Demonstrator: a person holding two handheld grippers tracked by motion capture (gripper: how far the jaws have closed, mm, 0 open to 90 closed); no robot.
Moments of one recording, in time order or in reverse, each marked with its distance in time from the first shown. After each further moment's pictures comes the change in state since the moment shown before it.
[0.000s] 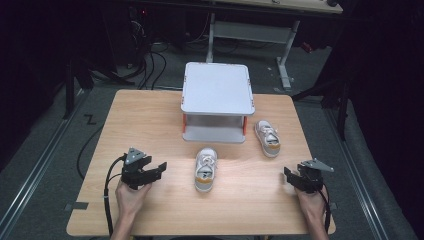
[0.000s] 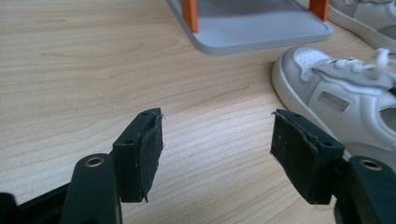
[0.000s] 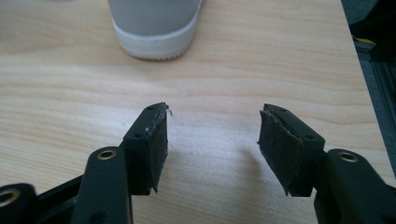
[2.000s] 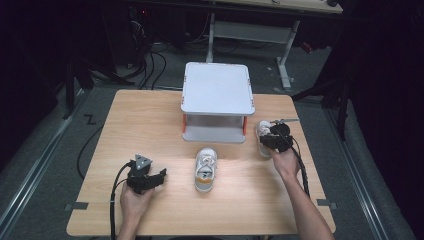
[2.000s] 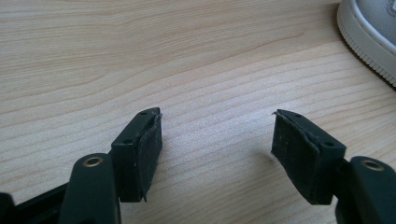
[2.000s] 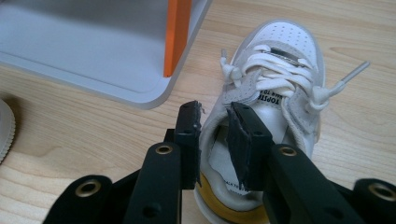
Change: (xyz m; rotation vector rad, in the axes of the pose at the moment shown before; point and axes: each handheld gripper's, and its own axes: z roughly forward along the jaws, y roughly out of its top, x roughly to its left) left arm 0.004 -0.029 0.033 0.081 0.118 0.043; right arm 0.058 0.128 0.063 0.176 0.133 -0.015
